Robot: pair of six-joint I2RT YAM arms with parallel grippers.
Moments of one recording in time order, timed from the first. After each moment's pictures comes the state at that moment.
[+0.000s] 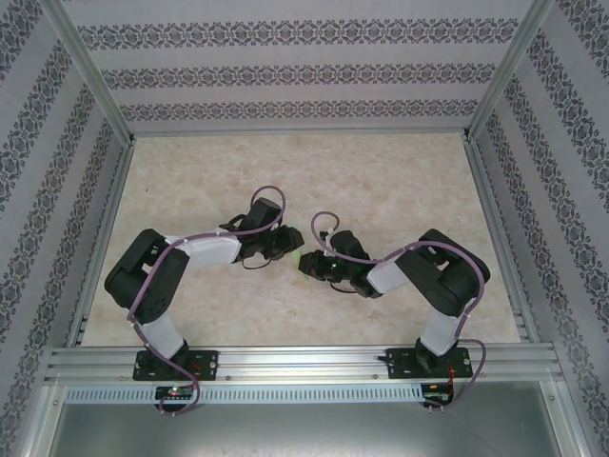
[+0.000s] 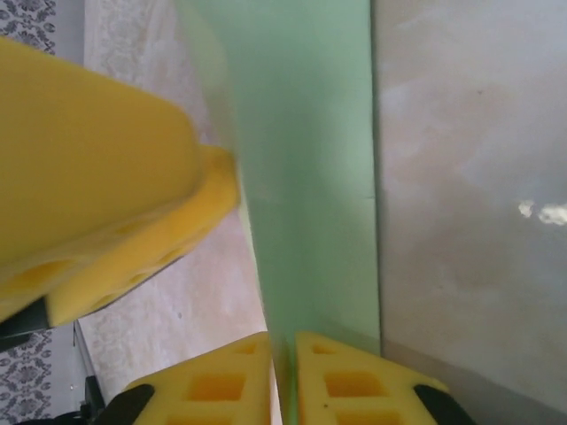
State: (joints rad) left arm -0.61 1.73 0.90 -0.04 0.33 -1.04; right arm 0.71 1.77 0.53 0.64 -0.39 0.95
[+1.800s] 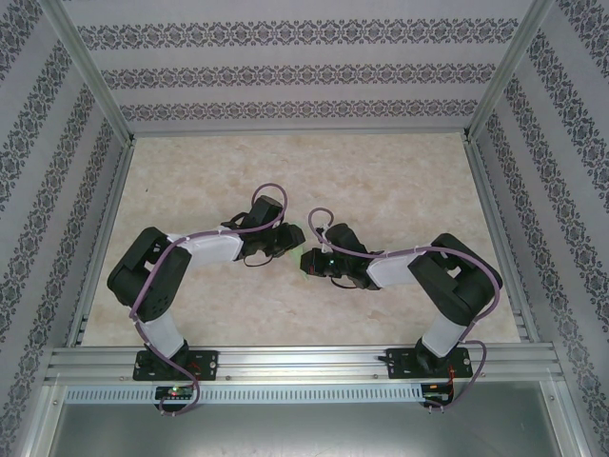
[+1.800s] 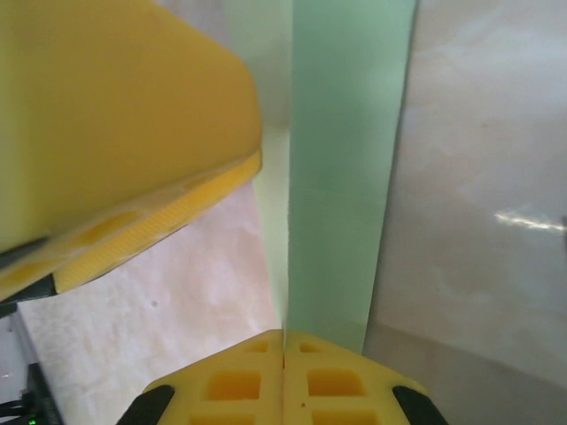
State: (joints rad) left arm -0.61 1.74 0.92 -0.04 0.31 -1.03; right arm 0.72 1.70 0.60 0.40 -0.36 0.83
